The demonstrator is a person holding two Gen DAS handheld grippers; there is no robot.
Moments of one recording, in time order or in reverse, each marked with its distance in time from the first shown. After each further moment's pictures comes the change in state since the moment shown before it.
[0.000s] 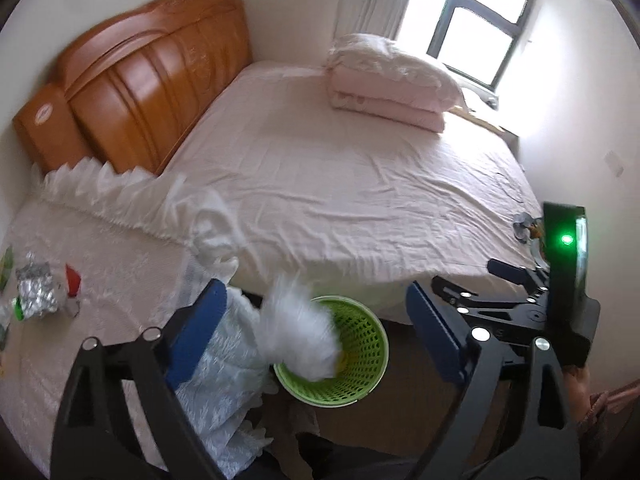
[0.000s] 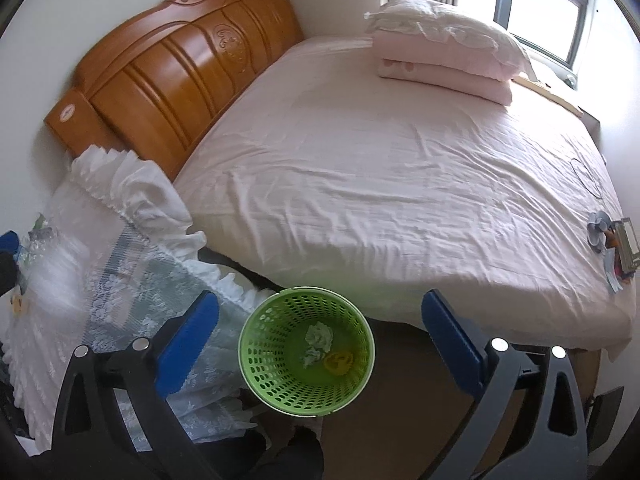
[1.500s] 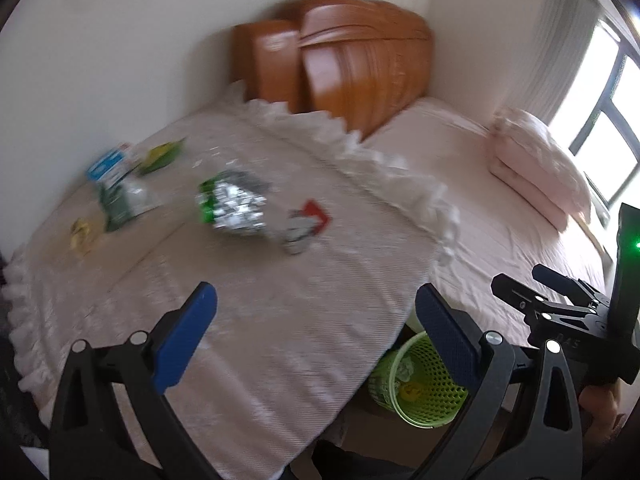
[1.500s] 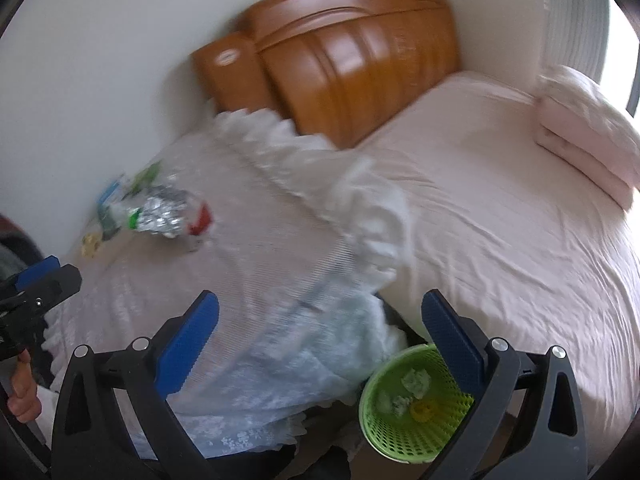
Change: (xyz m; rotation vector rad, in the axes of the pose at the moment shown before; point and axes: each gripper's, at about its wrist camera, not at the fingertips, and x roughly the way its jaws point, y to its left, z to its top) left arm -0.095 0.218 -0.089 -0.491 -0.084 0.378; right arm 0.008 0.247 0.024 -0.385 -0.014 0.334
